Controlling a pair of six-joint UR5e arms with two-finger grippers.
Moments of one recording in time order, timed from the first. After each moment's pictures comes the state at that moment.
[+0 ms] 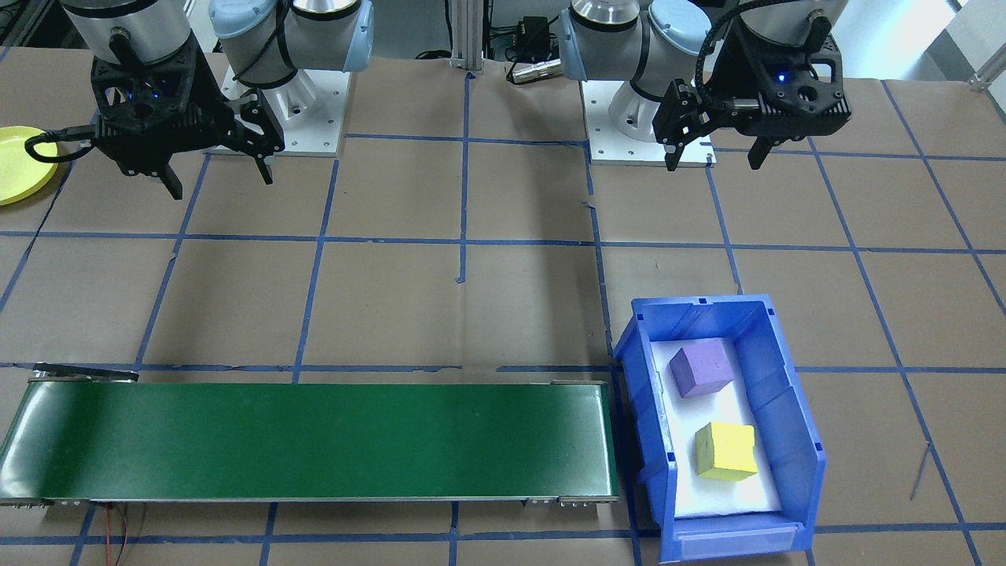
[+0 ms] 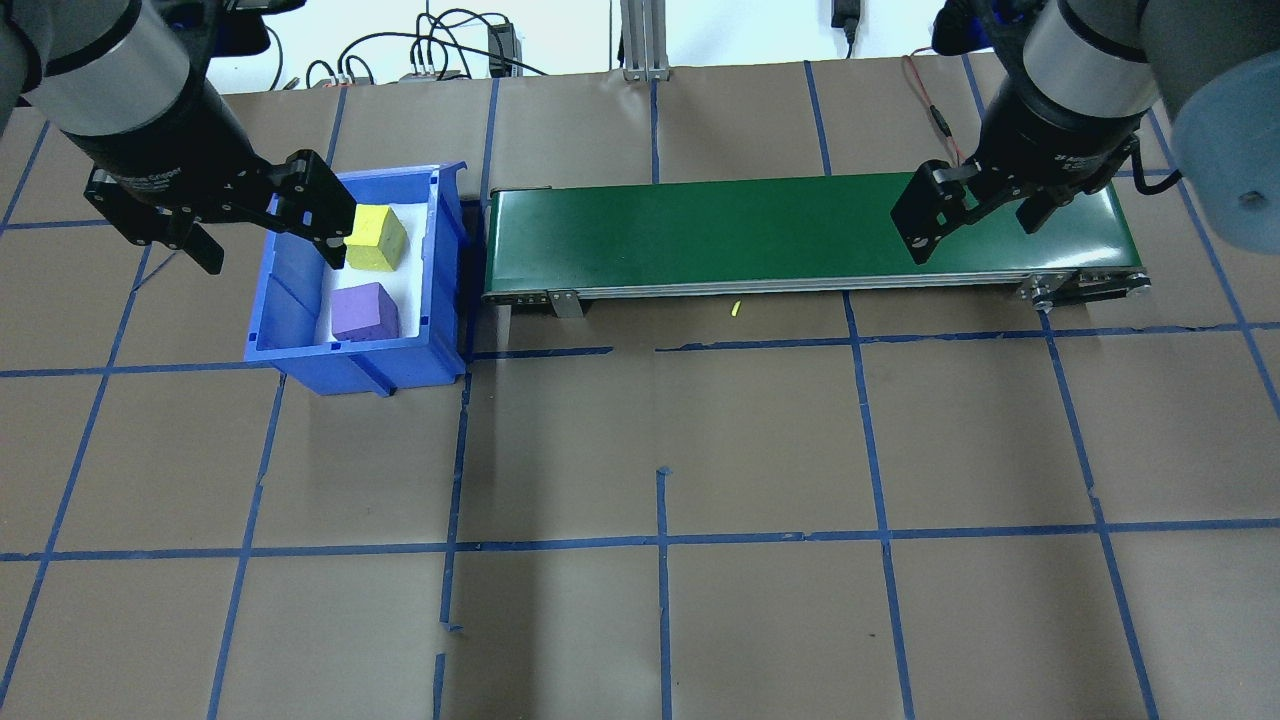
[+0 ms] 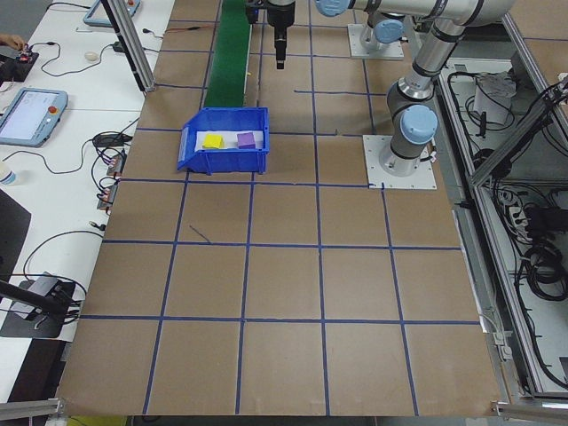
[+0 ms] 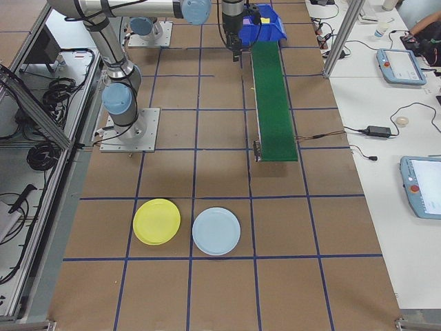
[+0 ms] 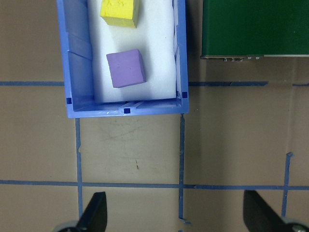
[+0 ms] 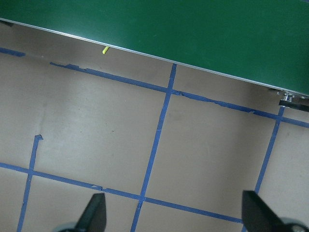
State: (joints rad) left arm -1.53 -1.49 -1.56 -1.66 1.61 0.02; right arm 1.54 -1.65 1.64 -1.62 -1.55 -0.28
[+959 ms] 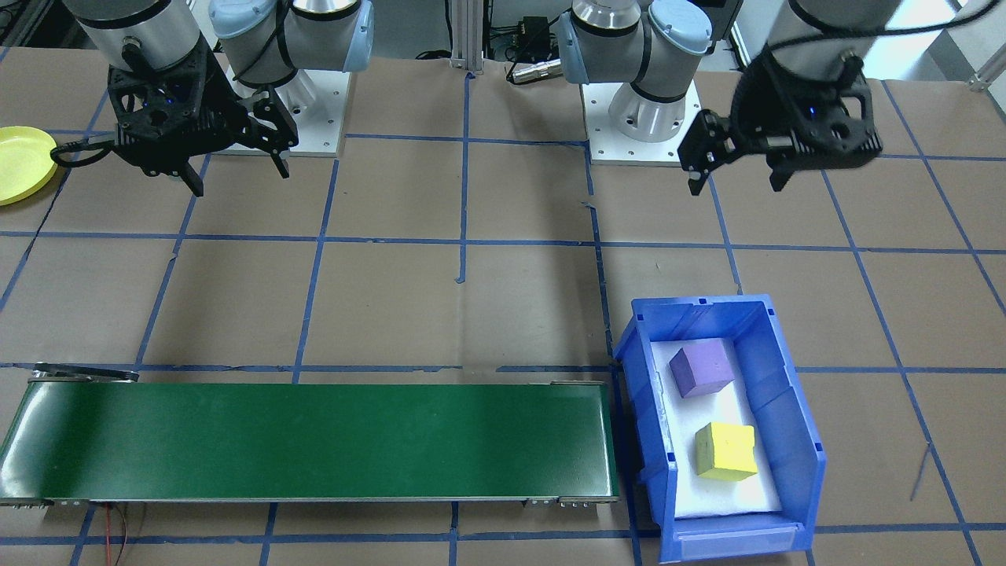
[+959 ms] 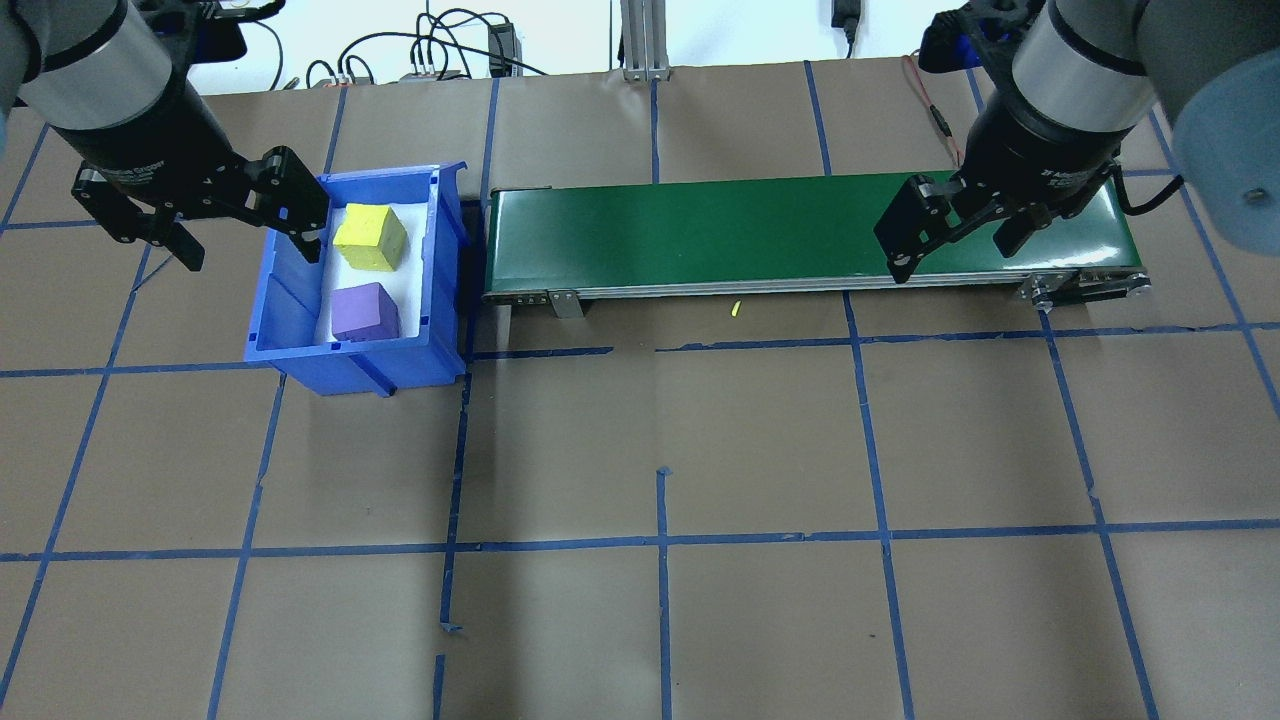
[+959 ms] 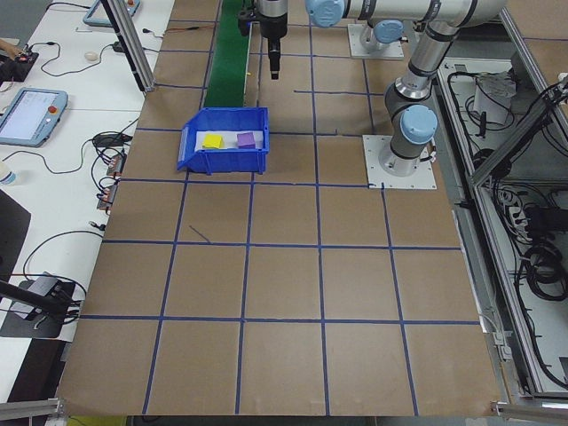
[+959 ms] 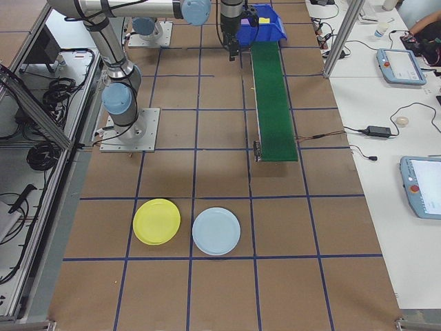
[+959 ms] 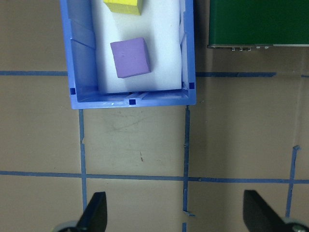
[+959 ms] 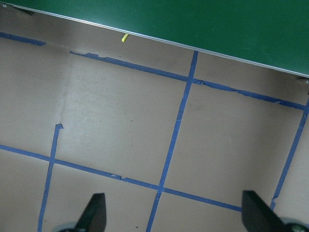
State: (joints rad) left arm -1.44 -1.58 -1.57 -1.58 1.62 0.06; right arm 1.54 -1.64 1.65 -1.57 -1.50 -0.28
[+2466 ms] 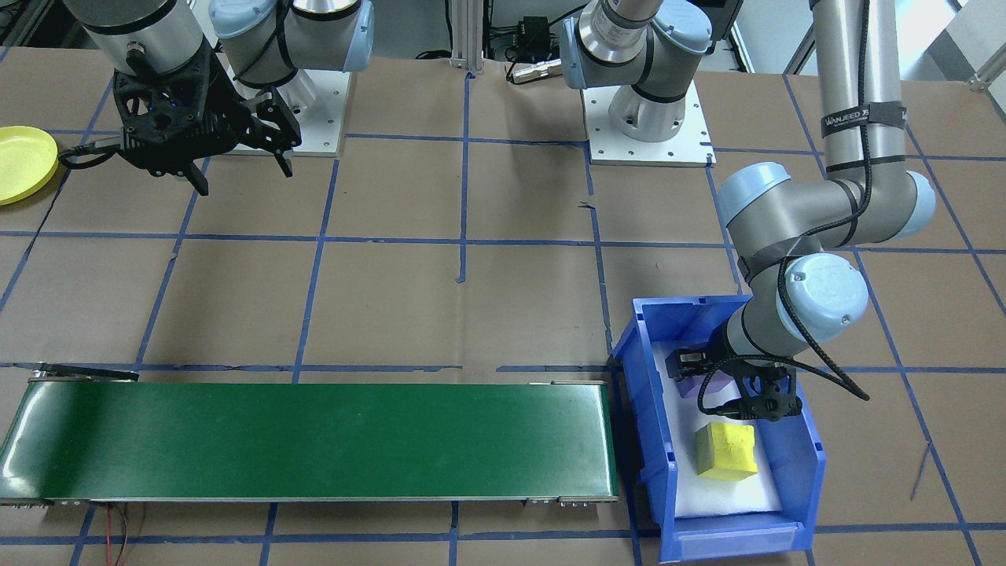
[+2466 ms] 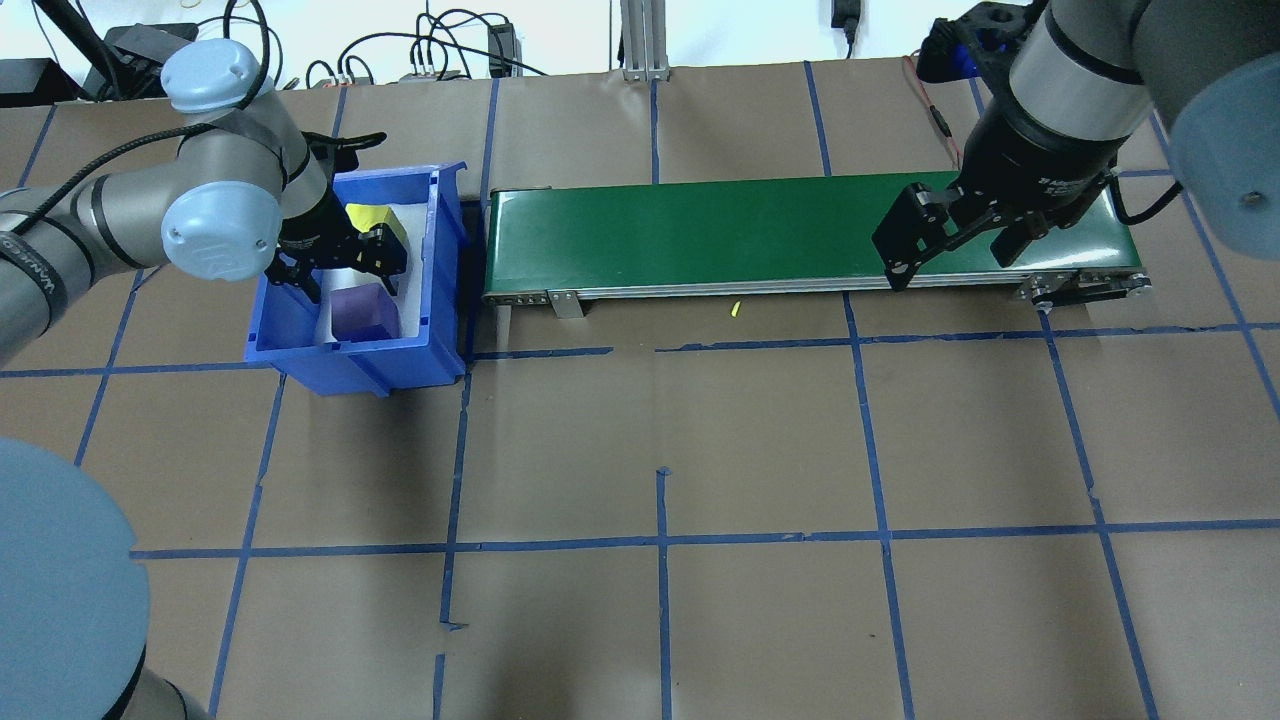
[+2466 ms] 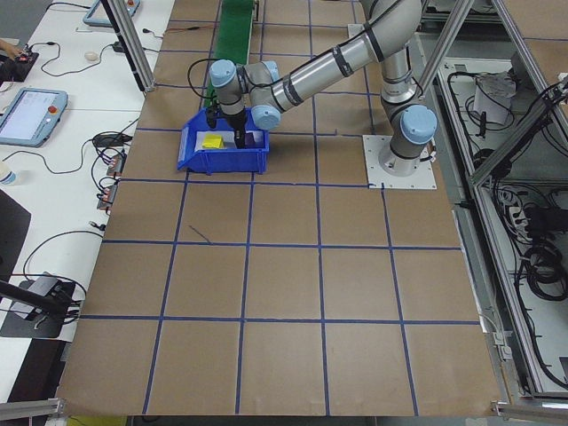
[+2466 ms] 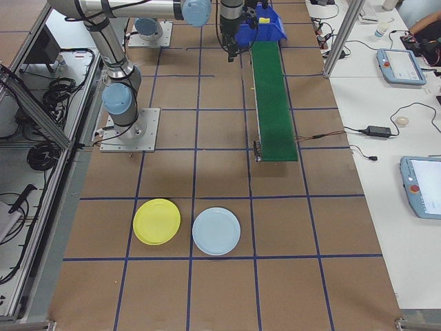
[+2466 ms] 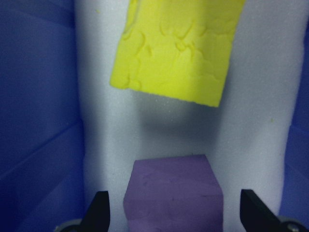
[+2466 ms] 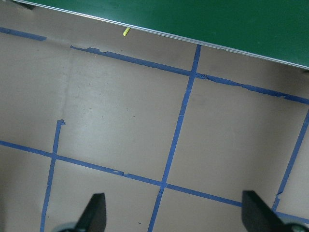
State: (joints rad) left arm -1.40 -2.00 -1.73 -1.11 1.62 0.08; right arm 1.54 -1.64 1.65 -1.55 -1.49 -0.28
